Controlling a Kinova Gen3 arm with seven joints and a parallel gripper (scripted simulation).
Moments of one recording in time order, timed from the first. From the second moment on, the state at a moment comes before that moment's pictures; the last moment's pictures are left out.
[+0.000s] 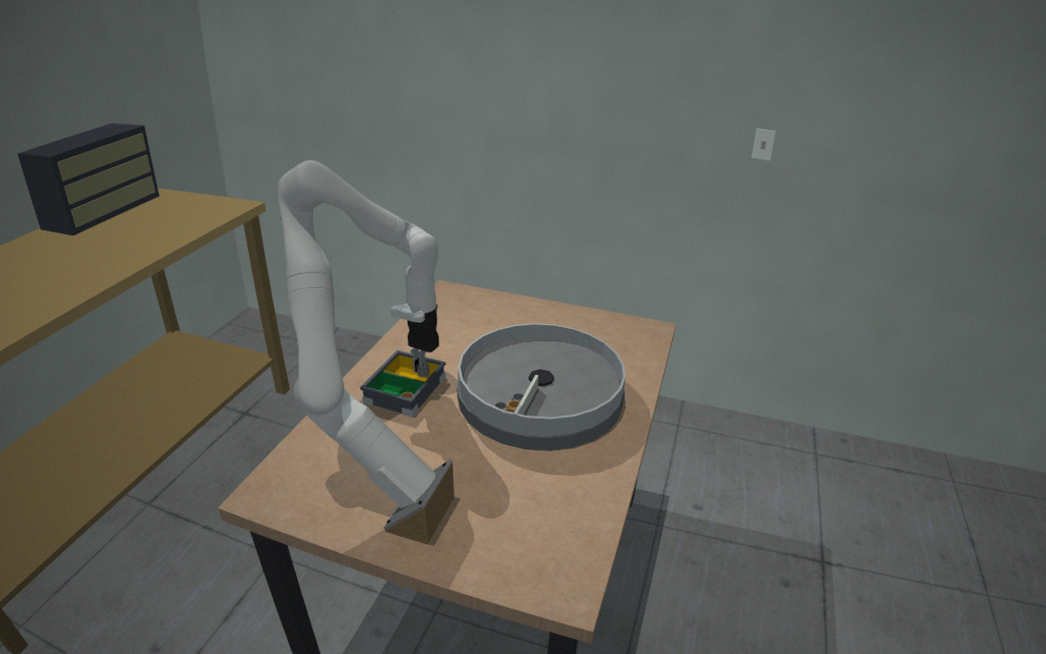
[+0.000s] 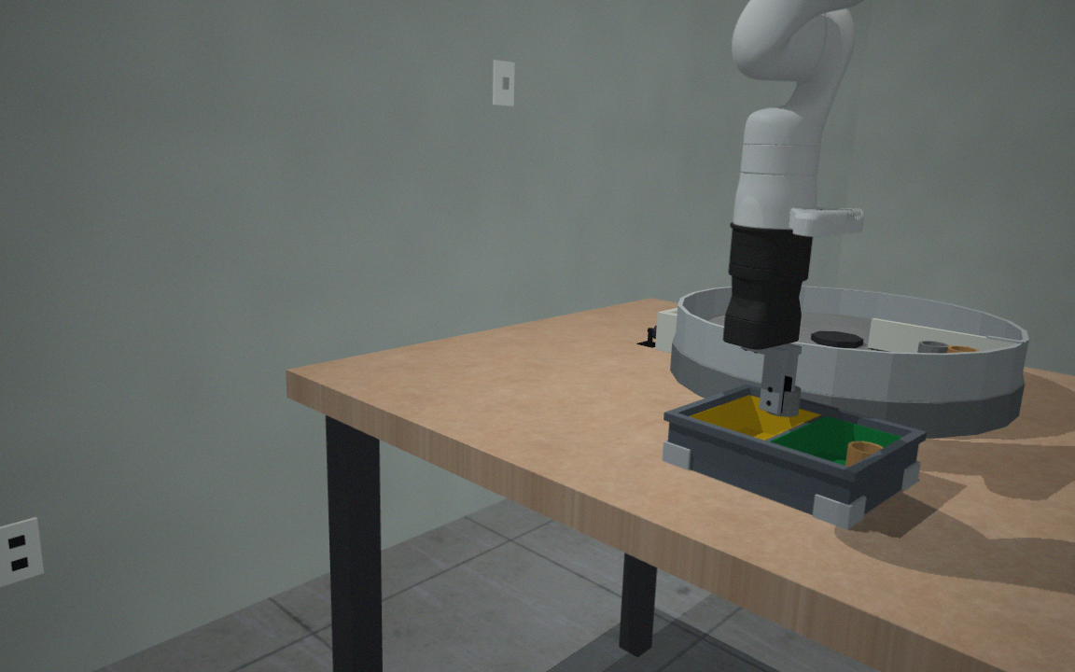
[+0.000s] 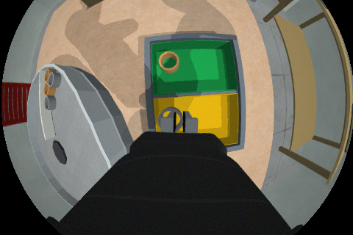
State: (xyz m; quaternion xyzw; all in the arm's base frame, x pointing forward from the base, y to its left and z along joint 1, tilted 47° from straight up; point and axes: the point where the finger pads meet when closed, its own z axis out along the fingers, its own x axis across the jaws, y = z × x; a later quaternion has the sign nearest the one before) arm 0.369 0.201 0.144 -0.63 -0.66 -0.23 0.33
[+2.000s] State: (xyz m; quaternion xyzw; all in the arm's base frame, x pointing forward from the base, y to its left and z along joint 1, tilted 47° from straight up) arm 0.365 0.224 0.122 -0.63 -0.66 -0.23 0.32
